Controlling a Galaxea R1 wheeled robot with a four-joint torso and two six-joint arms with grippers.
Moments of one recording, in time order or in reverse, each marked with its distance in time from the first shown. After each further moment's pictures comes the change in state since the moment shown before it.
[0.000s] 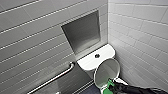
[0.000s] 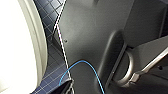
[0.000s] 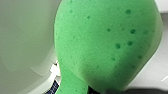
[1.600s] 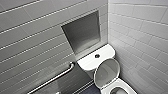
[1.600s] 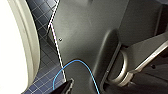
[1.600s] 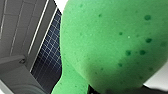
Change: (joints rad) left arm 0.007 0.015 0.000 0.001 0.000 0.000; right arm -0.194 -0.071 0.305 -0.017 -0.033 -0.054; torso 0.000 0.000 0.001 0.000
